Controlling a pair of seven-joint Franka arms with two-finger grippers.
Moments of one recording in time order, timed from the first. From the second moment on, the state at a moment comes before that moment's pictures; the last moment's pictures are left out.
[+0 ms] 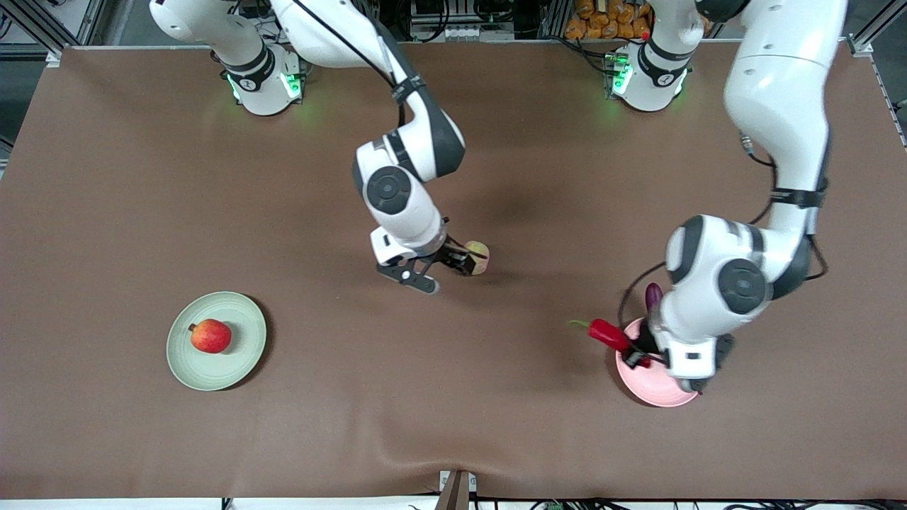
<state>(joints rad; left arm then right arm) -0.06 0.69 -0.16 -1.41 0.06 2.20 -0.92 1.13 0.80 -0.54 -1.41 0.63 2.18 0.83</state>
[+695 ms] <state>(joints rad) 0.03 0.74 -0.09 -1.38 0.06 2.21 -0.44 1.18 0.97 -0.52 -1.30 0.56 2.23 0.93</state>
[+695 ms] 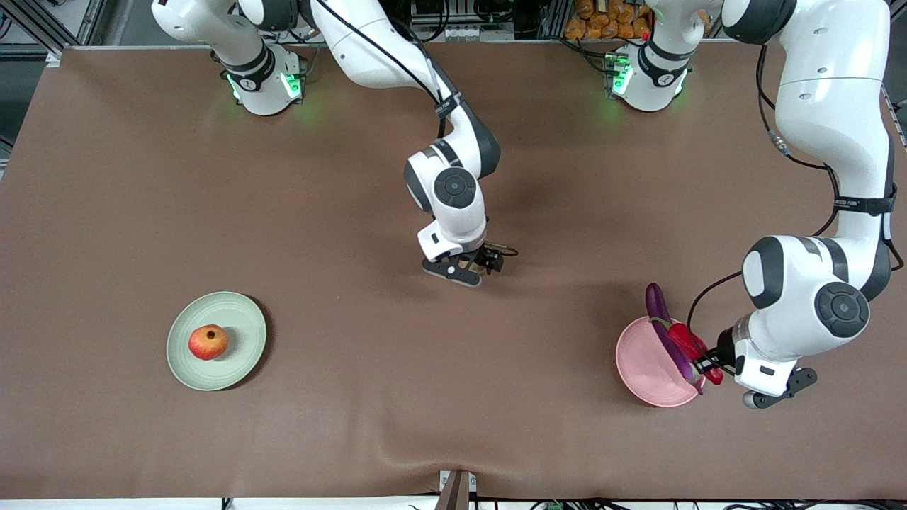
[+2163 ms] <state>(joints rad) -0.03 0.84 -0.10 -1.28 0.05 2.31 -0.34 0.92 0.83 -0.85 -1.33 0.50 1.77 0.42</state>
